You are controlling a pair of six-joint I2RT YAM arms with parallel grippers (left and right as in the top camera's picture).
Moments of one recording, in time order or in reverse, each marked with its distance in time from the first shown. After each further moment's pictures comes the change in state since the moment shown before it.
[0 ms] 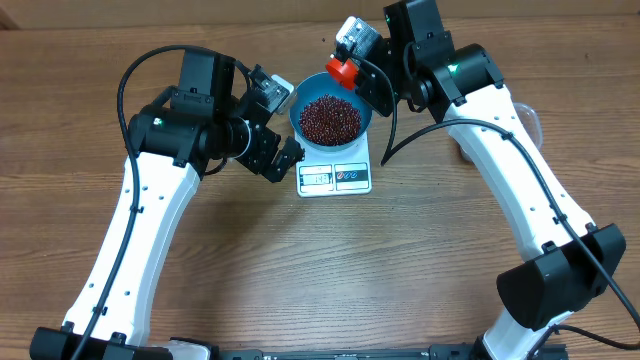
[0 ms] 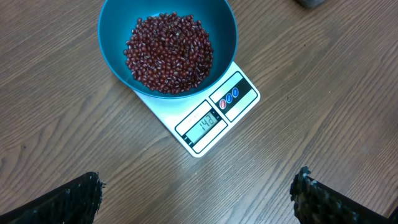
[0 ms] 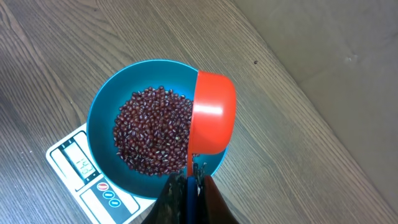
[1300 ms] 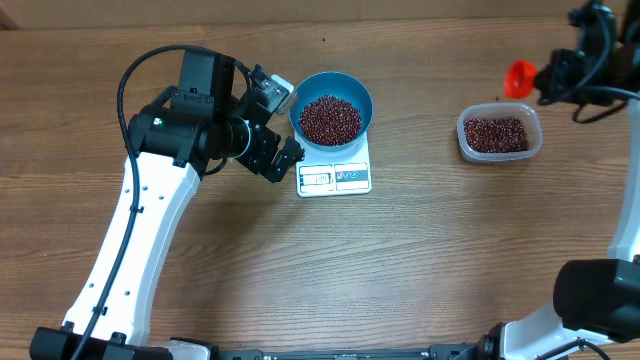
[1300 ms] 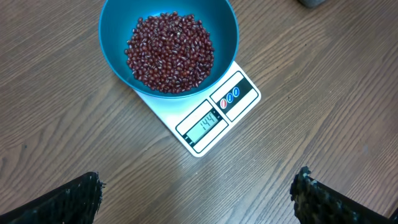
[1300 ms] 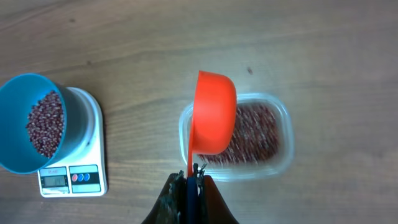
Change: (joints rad) left arm 0.000 0.000 0.000 0.000 -0.003 0.000; right arm -0.678 -0.085 0.091 -0.388 -0.137 0.471
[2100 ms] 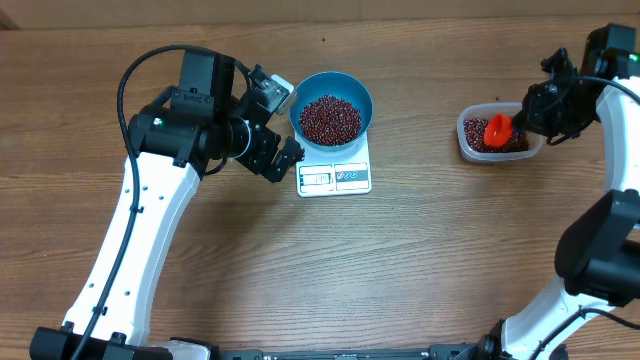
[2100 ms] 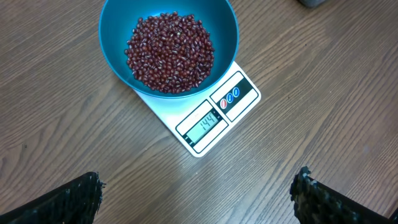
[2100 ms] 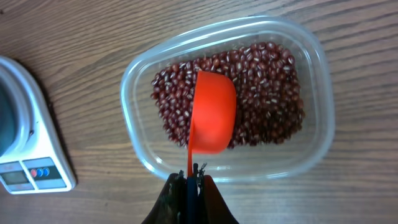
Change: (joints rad) left arm 0.000 0.000 0.000 0.000 0.000 0.000; right arm -0.023 0.180 -0.211 0.105 -0.008 0.030
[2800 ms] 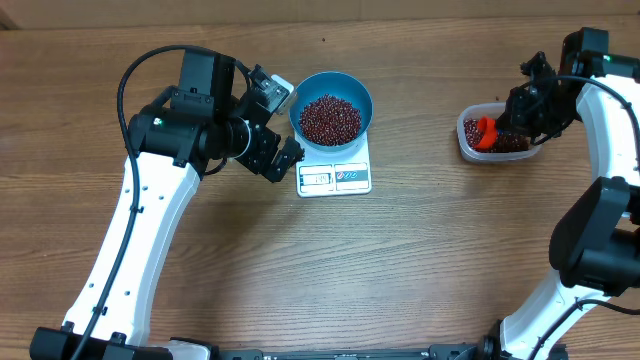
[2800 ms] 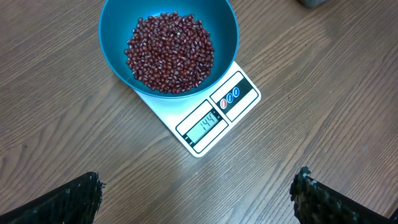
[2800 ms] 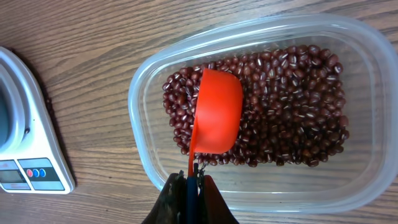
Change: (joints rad) left arm 0.000 0.000 0.000 0.000 0.000 0.000; right arm 0.049 0.046 -0.025 0.045 -0.015 0.000
